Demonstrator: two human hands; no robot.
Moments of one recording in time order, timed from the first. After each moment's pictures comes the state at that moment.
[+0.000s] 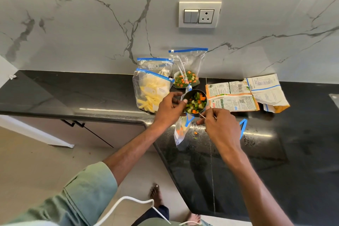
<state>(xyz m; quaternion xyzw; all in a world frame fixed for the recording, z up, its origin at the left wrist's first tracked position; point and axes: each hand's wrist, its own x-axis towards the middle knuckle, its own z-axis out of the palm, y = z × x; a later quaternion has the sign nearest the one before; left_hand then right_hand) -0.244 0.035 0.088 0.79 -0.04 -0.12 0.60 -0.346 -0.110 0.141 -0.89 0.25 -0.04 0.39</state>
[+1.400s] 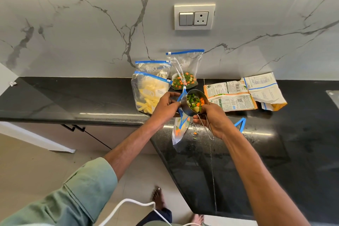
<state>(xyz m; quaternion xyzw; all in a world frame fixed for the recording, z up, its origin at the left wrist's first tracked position) -0.233 0.037 0.099 0.75 0.01 -0.21 0.63 -0.300 -0.124 0.124 -0.58 0.28 0.11 0.76</state>
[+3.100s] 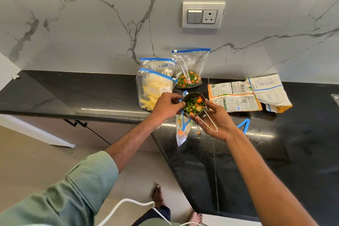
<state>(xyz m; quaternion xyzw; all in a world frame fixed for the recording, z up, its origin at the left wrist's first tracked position) -0.221 0.054 0.093 0.85 -0.07 -0.14 0.50 -0.295 -0.132 0.094 -0.29 0.28 0.22 0.89</state>
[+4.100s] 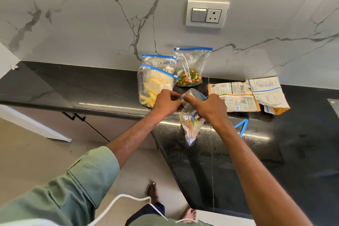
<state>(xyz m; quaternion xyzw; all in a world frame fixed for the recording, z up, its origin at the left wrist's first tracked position) -0.227 0.056 0.095 0.84 -0.03 -0.14 0.52 -0.279 -0.098 0.127 -0.89 0.25 0.03 0.37</state>
